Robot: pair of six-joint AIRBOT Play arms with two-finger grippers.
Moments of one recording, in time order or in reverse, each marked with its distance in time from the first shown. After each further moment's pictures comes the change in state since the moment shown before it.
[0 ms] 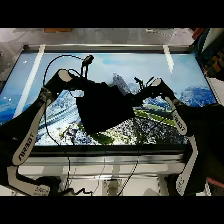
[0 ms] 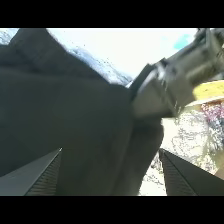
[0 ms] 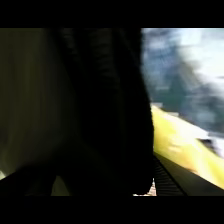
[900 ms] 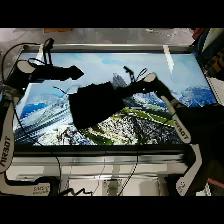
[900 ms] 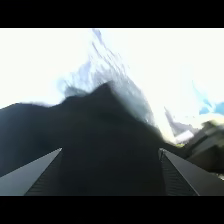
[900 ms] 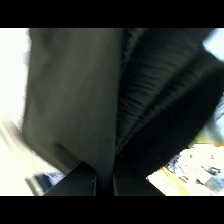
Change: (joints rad) left arm 0.279 0.140 0.000 0.000 0.003 0.000; right arm 0.077 0.171 -0.002 0.187 -0.124 -0.128
